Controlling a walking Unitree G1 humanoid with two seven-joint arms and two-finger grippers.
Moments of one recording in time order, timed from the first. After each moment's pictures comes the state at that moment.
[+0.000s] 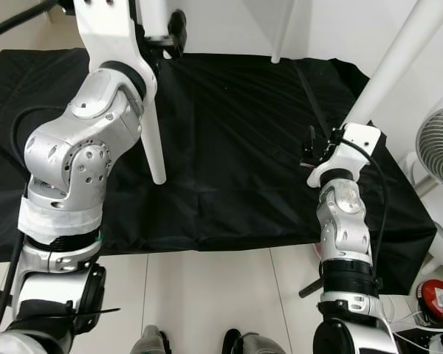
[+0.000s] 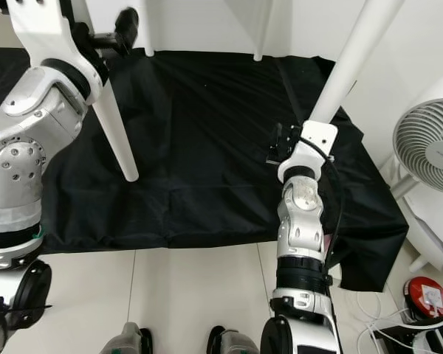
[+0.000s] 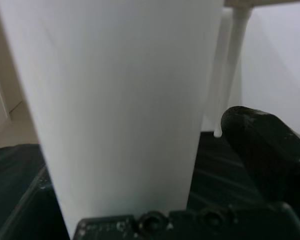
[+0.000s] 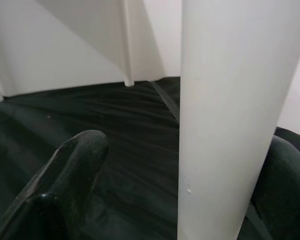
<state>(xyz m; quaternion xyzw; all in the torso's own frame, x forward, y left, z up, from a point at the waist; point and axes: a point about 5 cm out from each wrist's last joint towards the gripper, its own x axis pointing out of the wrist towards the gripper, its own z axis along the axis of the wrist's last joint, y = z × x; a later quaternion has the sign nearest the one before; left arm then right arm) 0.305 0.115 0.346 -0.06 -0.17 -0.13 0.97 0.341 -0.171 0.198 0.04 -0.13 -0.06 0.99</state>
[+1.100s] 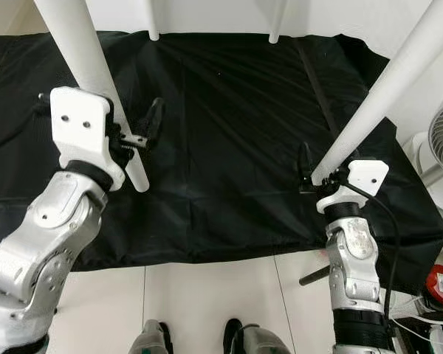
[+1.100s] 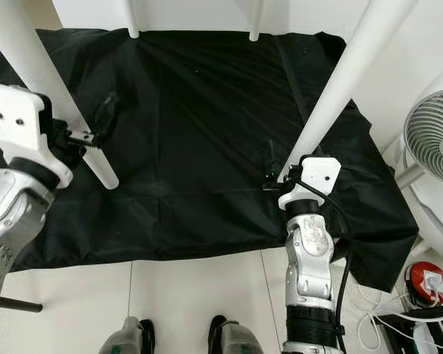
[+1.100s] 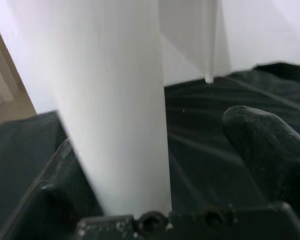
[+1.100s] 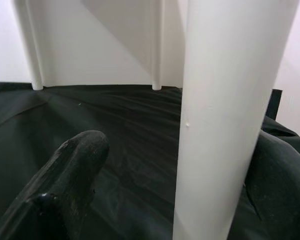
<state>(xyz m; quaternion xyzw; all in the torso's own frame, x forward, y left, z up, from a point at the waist) 0.247 0.149 0.262 0.02 -0.16 -0.17 0.97 0.285 -0.178 0.184 -0.02 -0.22 0.02 0.97</state>
